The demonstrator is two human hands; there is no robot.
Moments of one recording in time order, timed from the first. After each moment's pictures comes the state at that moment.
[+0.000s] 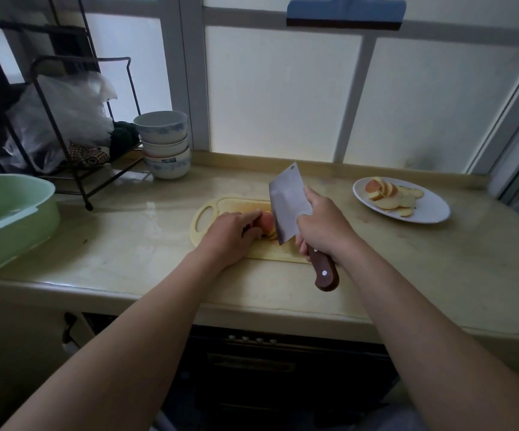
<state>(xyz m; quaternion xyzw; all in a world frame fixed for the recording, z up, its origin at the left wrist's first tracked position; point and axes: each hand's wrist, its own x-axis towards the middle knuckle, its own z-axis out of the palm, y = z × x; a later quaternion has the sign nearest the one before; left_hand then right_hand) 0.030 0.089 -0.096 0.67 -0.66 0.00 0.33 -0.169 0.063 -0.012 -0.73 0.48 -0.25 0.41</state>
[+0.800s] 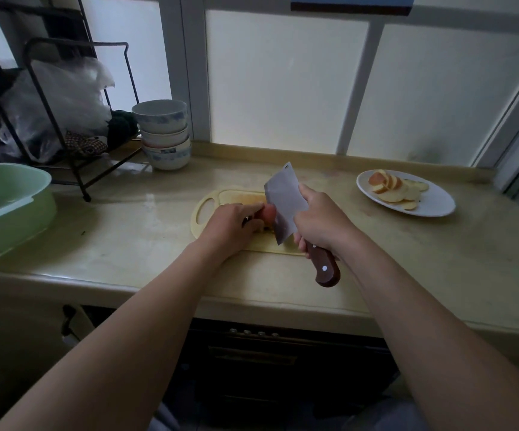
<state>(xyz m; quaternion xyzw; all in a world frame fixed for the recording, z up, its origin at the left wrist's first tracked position) 0.032 0.091 -0.092 0.65 -0.68 -0.01 0.34 -0.161 0.066 -0.013 -0.74 0.48 -0.21 0.41</state>
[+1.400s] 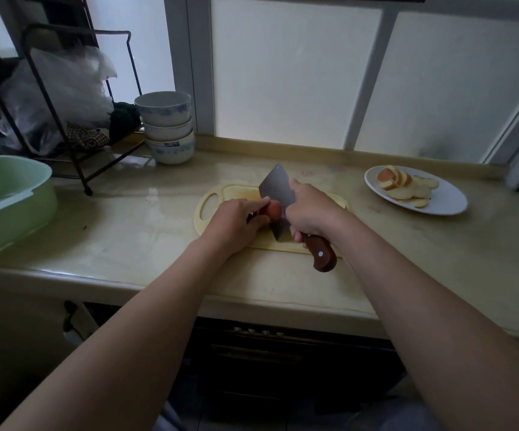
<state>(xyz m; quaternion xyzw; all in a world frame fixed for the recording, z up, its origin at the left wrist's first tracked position) 0.038 0.081 -0.104 0.67 -0.66 -0.01 0.35 -0.131 0.052 -0.009 -0.80 0.49 -0.11 0.33</state>
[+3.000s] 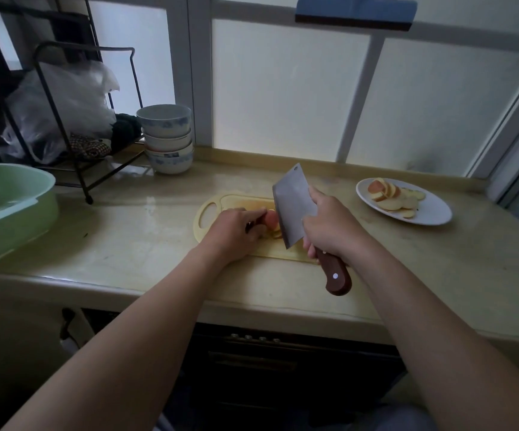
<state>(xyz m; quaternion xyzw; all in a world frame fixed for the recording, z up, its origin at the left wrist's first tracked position) 0.032 0.092 -0.093 0.68 -0.65 -0.03 0.34 -0.167 0.073 -0.004 -0.76 0.50 -0.21 0.36</state>
